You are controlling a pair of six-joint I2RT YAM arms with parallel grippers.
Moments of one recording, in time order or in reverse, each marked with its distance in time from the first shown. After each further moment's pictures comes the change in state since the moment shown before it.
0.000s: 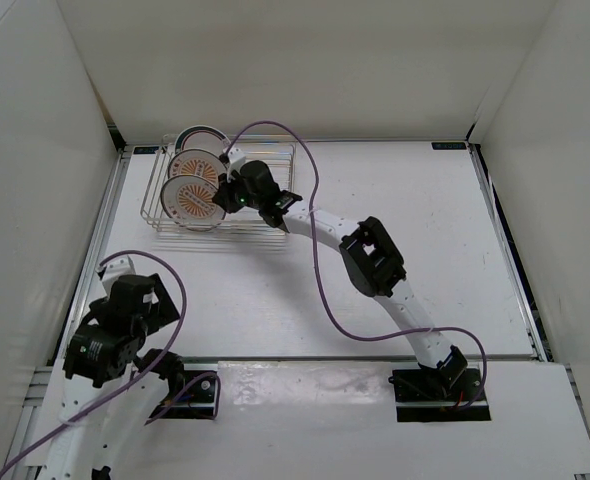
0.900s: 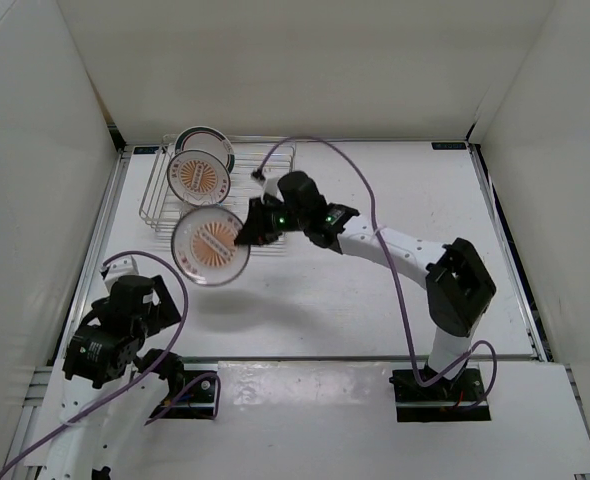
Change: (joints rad) left arm 0.000 -0.039 -0.012 -0.003 0.042 0.030; right arm 0.034 -0.694 -0.598 -0.152 -0.226 0.288
